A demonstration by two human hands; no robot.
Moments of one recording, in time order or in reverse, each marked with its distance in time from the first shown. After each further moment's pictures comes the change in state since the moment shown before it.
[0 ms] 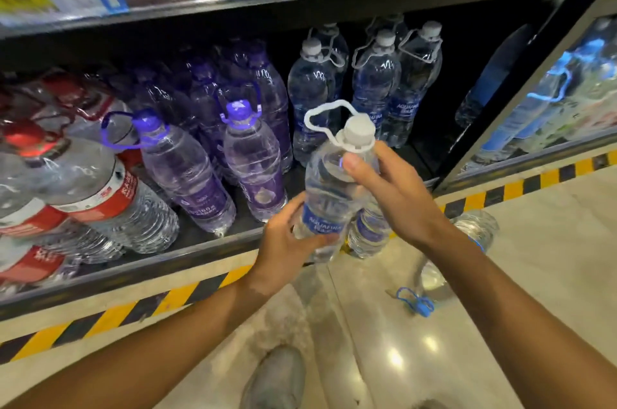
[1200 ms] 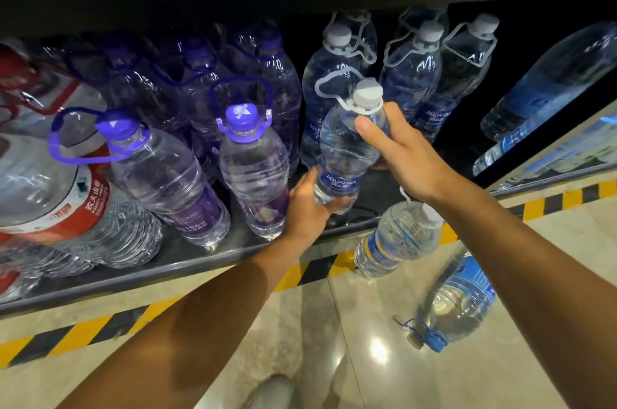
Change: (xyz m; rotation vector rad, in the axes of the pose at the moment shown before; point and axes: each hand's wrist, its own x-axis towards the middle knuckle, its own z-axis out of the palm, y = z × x) left_hand 0.126 -0.056 0.021 0.229 0.101 0.017; right_hand 0.122 0.036 -0.012 -0.136 -0.100 0.091
